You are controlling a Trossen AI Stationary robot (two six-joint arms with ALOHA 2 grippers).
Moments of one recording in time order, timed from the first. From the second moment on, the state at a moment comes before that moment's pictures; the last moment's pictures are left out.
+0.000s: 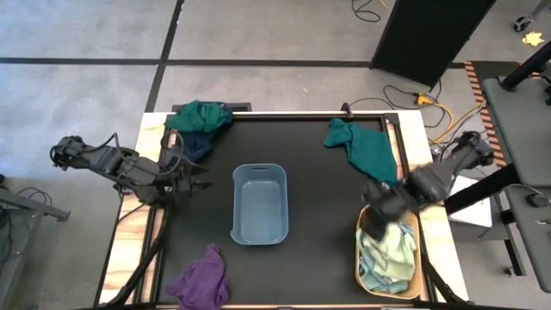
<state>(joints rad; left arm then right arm) -0.37 0.67 0.90 -0.72 -0.50 -0.81 0.59 1.36 1.48 -1.54 -0.13 1.31</state>
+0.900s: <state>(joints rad) -0.36 0.69 0.63 -0.49 -0.39 -0.76 -0.58 1.55 0.90 -0.89 0.24 0.99</state>
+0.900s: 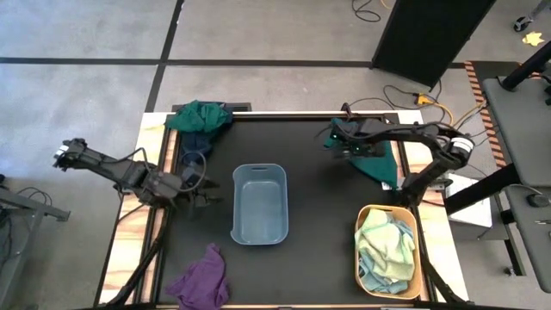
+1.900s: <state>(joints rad) 0.22 0.72 0.80 -0.49 -0.16 -0.43 -0.44 1.74 1.26 -0.07 0.03 0.64</state>
